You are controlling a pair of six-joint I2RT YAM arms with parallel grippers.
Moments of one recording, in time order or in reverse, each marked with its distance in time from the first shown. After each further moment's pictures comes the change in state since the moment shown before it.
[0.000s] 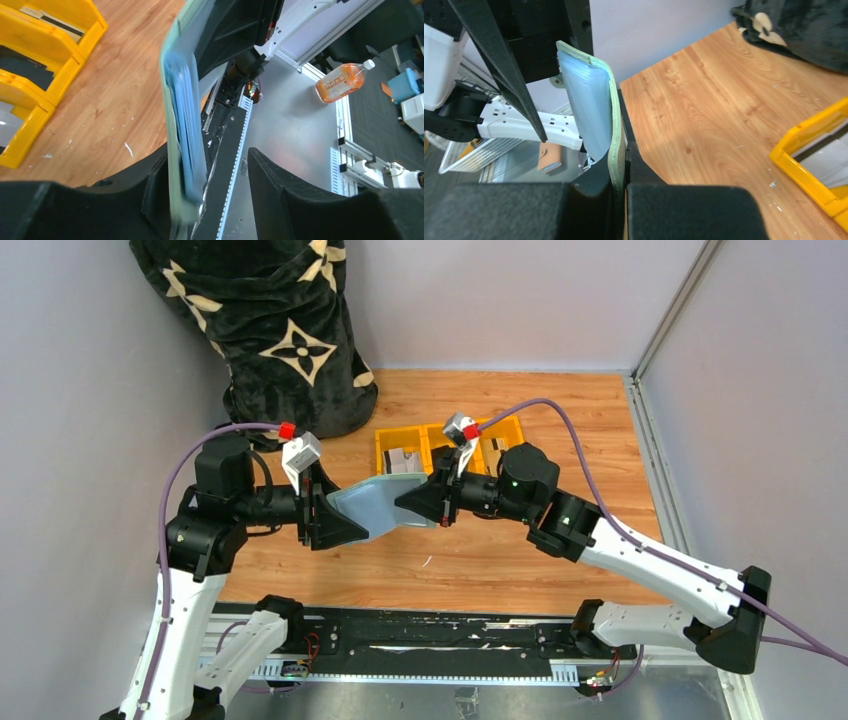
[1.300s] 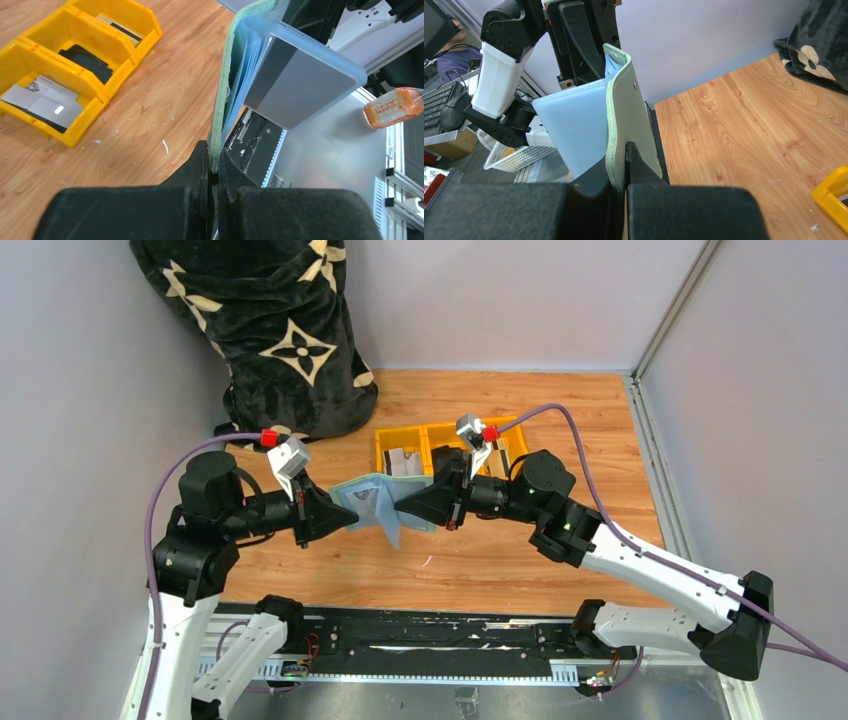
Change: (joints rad) left arm 0.000 -0.082 -0.016 0.020 -0.197 -0.022; right arm -0.023 -0.064 -0.118 0.234 -0.112 0.102
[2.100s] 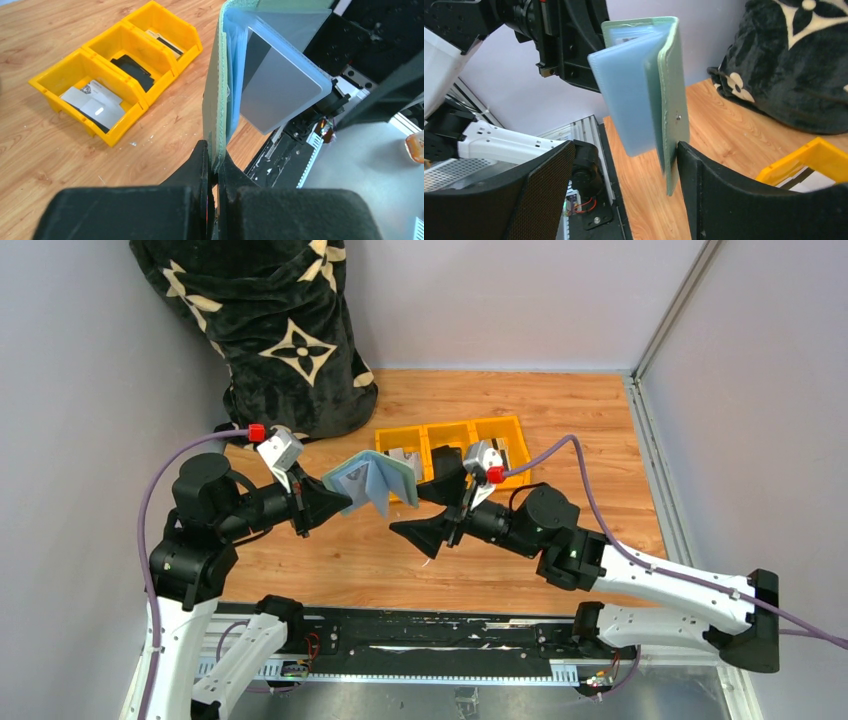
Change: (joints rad) left arm 0.000 -0.022 -0.003 0.066 -0.171 -0.031; right arm 0.159 -0.094 -0.088 0.019 0.354 -0.225
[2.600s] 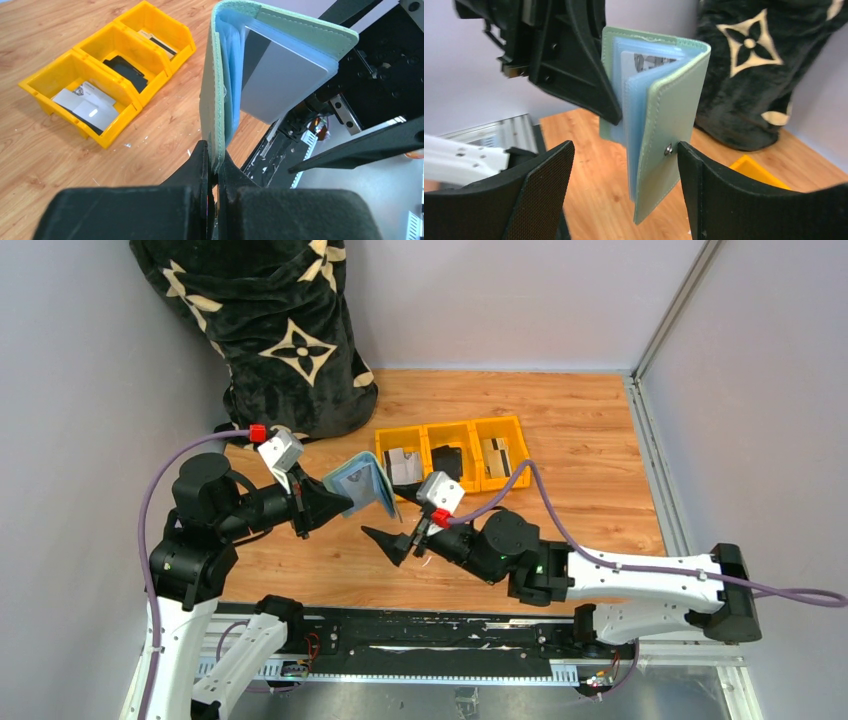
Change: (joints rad) left arm 0.000 0.001 0.000 0.000 0.026 -0.005; right arm 0.227 0.150 0.072 0.079 0.336 -0.351
